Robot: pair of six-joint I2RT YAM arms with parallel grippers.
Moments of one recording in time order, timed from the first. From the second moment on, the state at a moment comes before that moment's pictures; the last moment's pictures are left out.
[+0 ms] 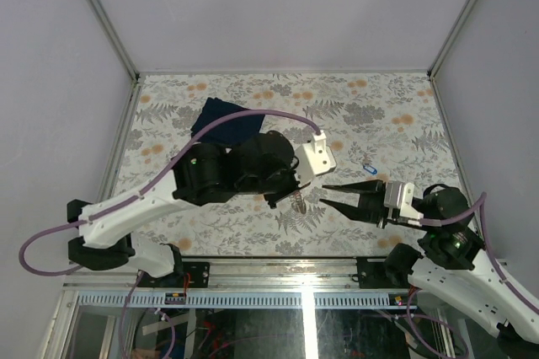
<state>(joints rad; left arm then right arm) -1.24 1.40 1.79 -1.05 -0.04 0.09 0.83 0.42 0.68 0.01 -0.56 -0.19</state>
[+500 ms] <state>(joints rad) -1.24 1.61 1.84 -1.35 -0.18 0.06 0.83 0.31 0.54 -0.04 -0.55 -0.11</state>
